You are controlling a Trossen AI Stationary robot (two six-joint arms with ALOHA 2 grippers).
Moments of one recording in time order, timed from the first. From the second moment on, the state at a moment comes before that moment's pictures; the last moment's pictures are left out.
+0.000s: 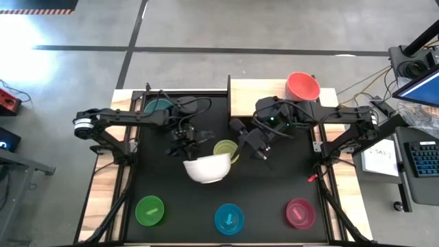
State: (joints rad) left arm 0.18 1.51 1.08 0.32 1.58 0.82; right arm 0.03 1.52 1.68 -0.60 -0.61 -0.38
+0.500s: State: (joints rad) left arm 0.14 1.60 1.11 0.31 1.56 0.75; right arm 0.03 1.49 1.70 -0.63 -0.49 -0.36
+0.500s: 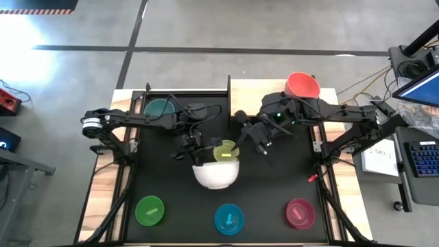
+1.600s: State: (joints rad) left arm 0.12 1.64 1.18 0.29 1.57 0.62; right arm 0.03 1.48 1.71 -0.82 -0.39 -0.26
